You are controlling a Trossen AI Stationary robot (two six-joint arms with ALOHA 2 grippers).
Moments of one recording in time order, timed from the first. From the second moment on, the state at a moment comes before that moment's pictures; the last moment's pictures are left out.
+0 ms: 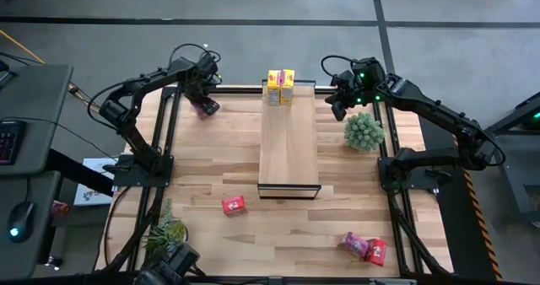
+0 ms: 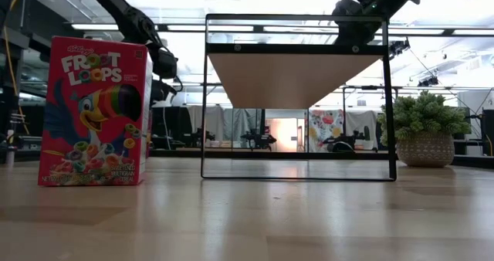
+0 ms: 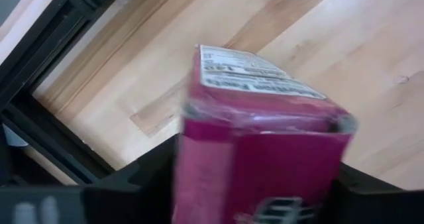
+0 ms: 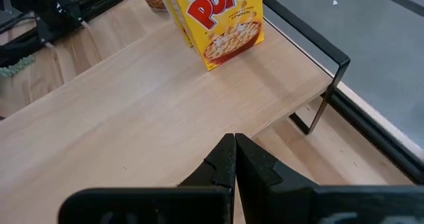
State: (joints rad) left arm 0.97 1.68 1.20 -1.04 -0.06 0.12; right arm -0.72 1.15 1.06 -0.63 -0.29 0.03
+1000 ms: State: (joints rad) left arm 0.21 1.66 2.12 -1.42 -0.10 0.15; right arm -0.72 1.15 1.06 -0.62 -0.29 0.02
